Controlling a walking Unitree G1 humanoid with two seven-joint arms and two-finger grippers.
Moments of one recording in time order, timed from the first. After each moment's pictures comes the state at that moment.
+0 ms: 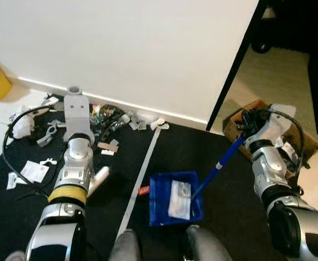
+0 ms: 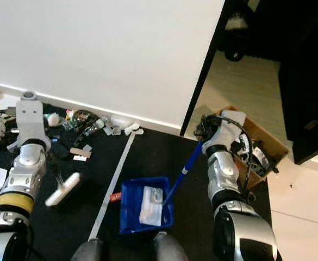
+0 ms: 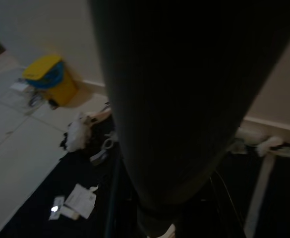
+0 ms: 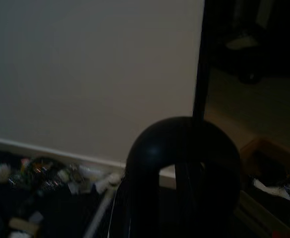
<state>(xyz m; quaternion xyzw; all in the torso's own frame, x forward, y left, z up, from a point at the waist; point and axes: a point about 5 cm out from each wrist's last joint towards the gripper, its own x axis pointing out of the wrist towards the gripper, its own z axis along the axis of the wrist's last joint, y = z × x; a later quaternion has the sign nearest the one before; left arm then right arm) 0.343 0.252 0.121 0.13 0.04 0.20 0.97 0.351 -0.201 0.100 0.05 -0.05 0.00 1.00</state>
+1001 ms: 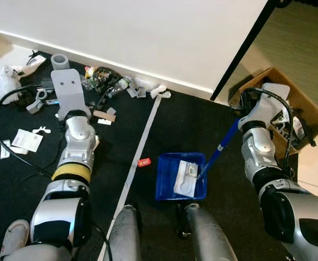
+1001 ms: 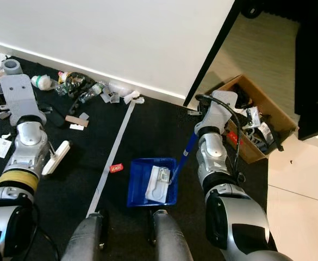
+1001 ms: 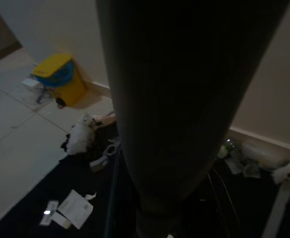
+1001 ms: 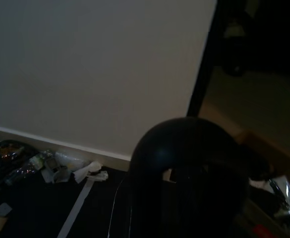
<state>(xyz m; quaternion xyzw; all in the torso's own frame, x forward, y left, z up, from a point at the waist) 0.368 0.230 0.167 0.09 -0.10 0.24 0.96 0.372 -0.174 0.141 0.02 -0.12 -0.04 0.99</state>
